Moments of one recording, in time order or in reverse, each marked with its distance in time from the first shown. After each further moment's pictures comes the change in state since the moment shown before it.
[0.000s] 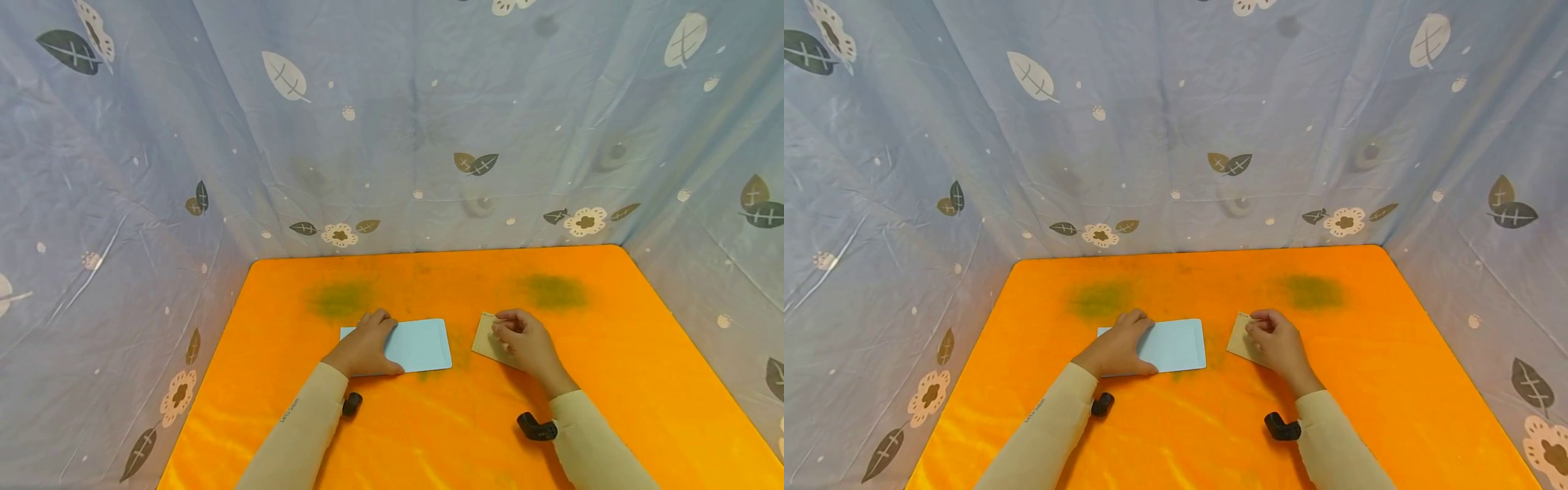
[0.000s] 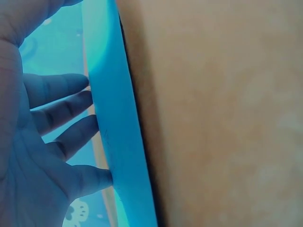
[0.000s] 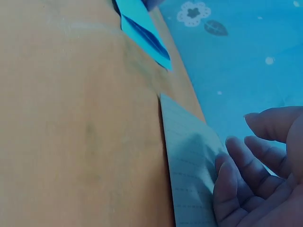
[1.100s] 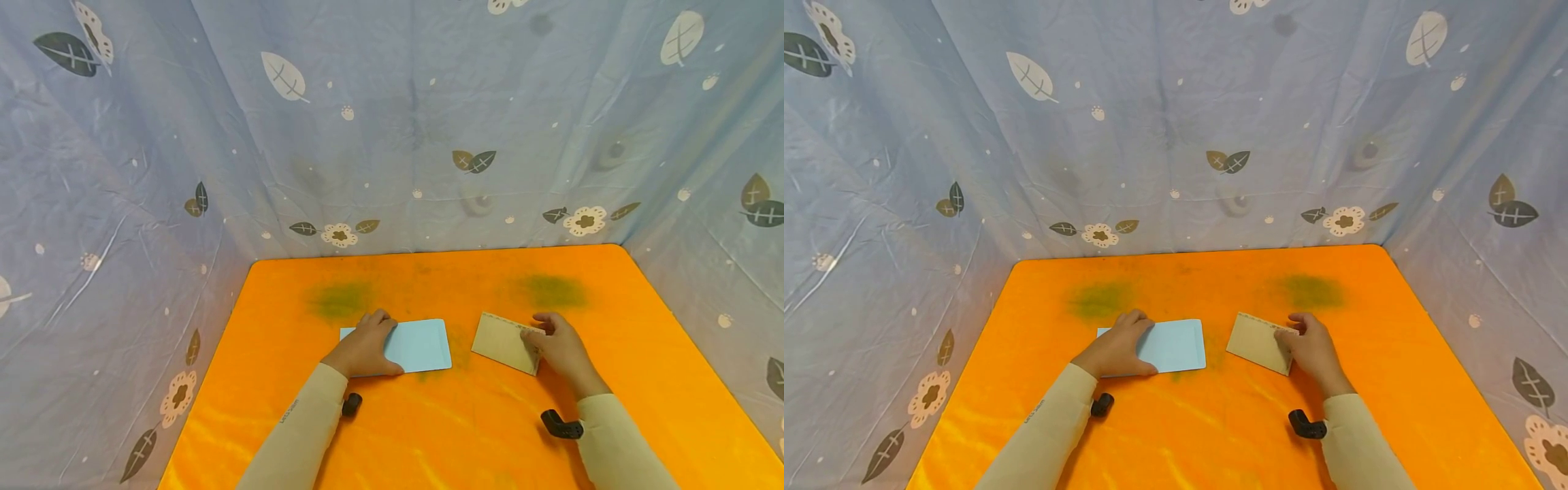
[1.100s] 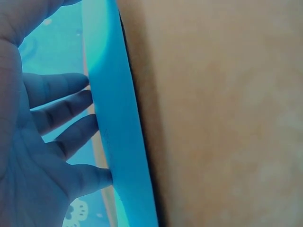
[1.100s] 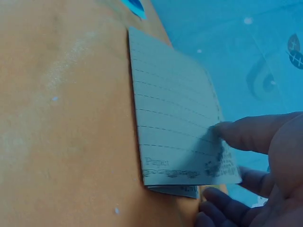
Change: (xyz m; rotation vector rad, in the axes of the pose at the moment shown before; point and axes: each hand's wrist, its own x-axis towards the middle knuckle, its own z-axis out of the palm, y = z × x) left_hand -0.002 0.003 -0.002 -0.012 0.002 -0.001; right_hand -0.004 0.021 -0.053 -0.172 -0.052 0.142
